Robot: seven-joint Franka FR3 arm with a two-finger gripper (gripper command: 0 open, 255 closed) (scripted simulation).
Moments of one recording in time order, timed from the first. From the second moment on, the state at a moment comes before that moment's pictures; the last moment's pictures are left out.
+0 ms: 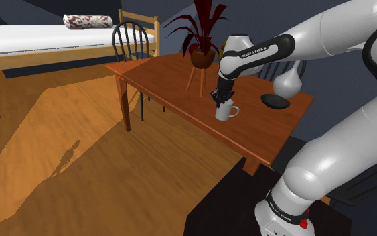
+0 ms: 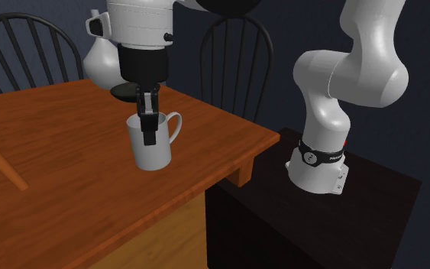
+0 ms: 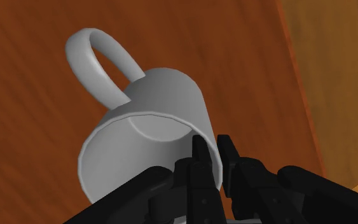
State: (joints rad) arm -0.12 -0.27 -0.21 -2.40 -0.12 2.23 0.16
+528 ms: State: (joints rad) arm -0.12 -0.28 -0.20 -2.37 -0.12 2.18 0.16
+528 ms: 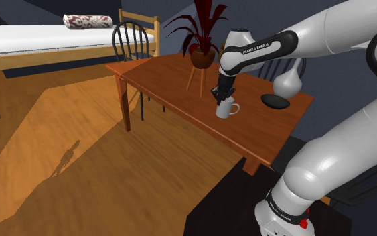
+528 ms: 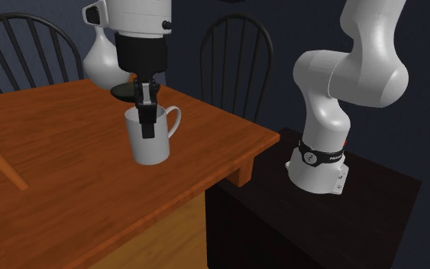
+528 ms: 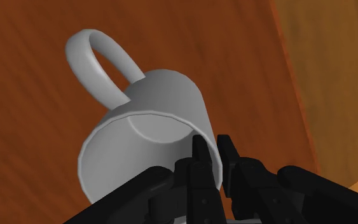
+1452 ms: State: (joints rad) arm -0.12 -0.33 -0.19 -2.23 -0.11 1.99 0.15
